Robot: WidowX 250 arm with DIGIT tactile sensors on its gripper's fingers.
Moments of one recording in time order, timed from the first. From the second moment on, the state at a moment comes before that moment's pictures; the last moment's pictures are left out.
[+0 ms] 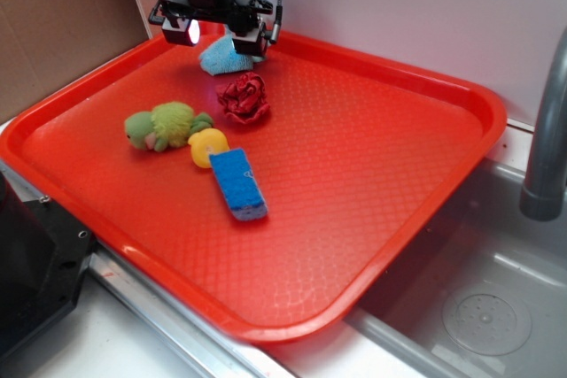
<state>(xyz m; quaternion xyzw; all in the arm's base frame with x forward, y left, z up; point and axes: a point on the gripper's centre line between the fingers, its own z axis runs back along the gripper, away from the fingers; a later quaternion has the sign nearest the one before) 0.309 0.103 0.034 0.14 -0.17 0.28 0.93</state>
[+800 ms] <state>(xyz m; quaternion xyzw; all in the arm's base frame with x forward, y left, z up) 0.325 0.118 0.016 0.00 -0.20 0.22 0.95</state>
